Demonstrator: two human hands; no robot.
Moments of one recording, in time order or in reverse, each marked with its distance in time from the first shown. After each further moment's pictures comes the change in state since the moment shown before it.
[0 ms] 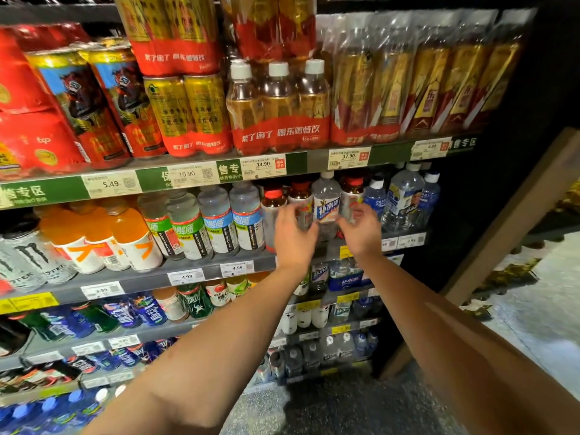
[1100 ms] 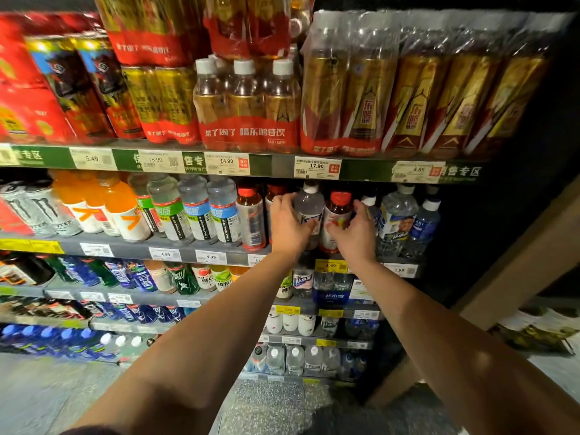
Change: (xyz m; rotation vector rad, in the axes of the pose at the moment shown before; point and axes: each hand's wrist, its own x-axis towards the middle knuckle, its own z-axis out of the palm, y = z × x) left_hand 0.022 0.036 0.074 0.140 0.069 -0.116; right_hand 0.072 0.041 -0.034 -0.047 -0.213 -0.156
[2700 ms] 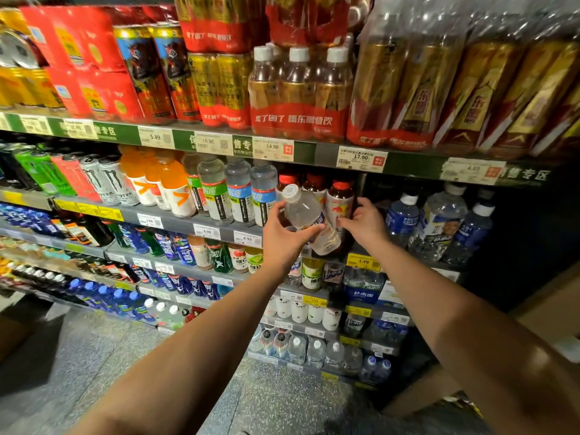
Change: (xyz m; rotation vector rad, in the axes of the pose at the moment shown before) left_hand -0.054 -0.026 -0.068 -0.383 0.123 -0.232; right_hand 0.010 -0.025 0.034 0.077 -0.389 0.066
